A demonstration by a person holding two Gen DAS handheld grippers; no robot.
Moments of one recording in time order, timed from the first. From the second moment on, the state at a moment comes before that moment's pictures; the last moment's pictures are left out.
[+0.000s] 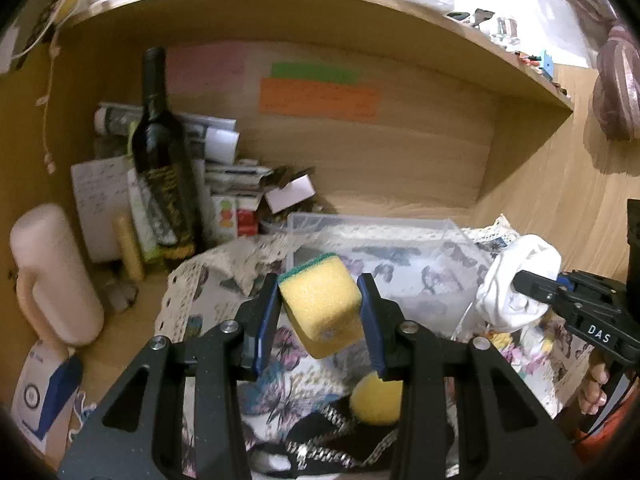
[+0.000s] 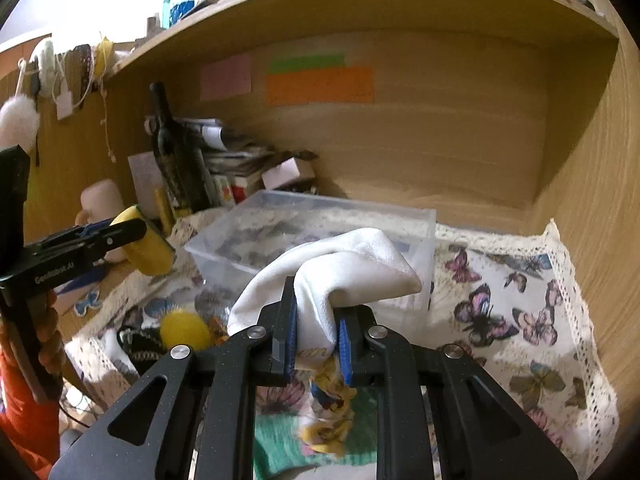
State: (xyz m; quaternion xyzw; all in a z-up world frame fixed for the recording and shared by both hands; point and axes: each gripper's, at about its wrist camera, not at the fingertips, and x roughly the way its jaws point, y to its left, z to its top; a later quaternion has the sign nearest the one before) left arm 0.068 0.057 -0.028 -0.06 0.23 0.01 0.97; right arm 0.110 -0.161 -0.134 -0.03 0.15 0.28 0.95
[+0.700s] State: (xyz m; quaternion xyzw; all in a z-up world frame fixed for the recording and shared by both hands) left arm 0.194 0.039 -0.047 -0.05 0.35 -0.05 0.93; right arm 0.195 -0.146 -0.106 -0.03 0.19 0.26 0.94
